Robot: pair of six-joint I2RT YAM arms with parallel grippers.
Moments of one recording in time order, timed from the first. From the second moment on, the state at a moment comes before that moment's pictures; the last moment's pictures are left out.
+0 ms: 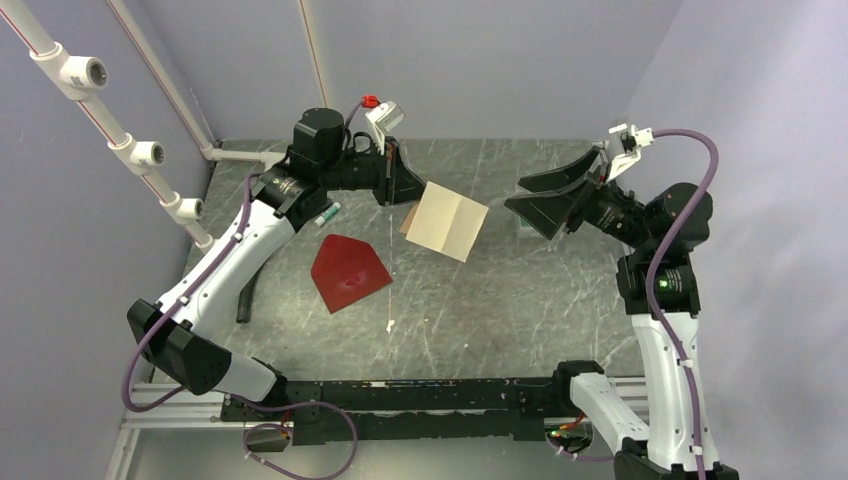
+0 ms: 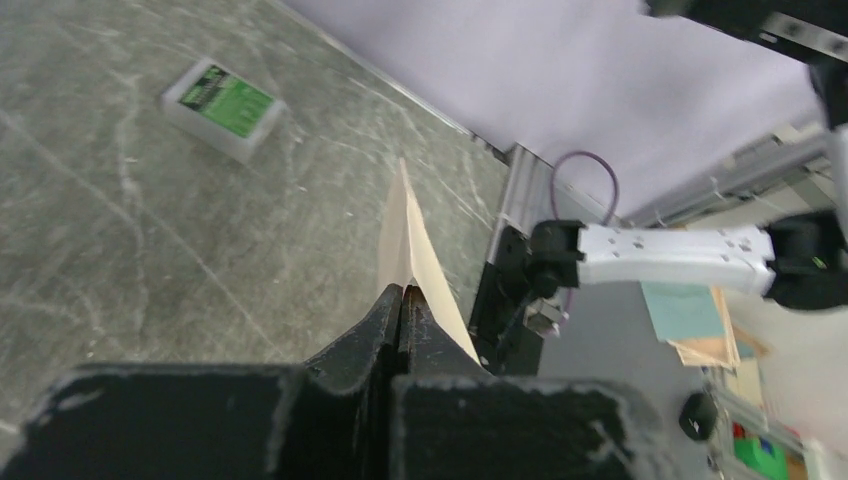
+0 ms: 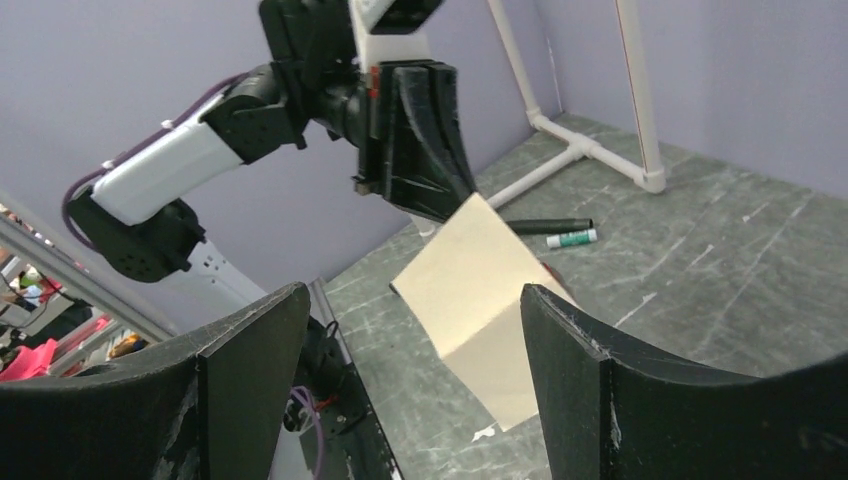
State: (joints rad) left arm -0.55 1.44 1.56 -0.38 0.75 -0.31; right arm 0.03 0.85 1.20 -0.09 -0.98 0.65
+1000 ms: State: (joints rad) left arm -0.55 1.42 1.58 -0.50 1.14 -0.17; right arm 0.36 1.03 1.22 -0.58 -1.03 0.17
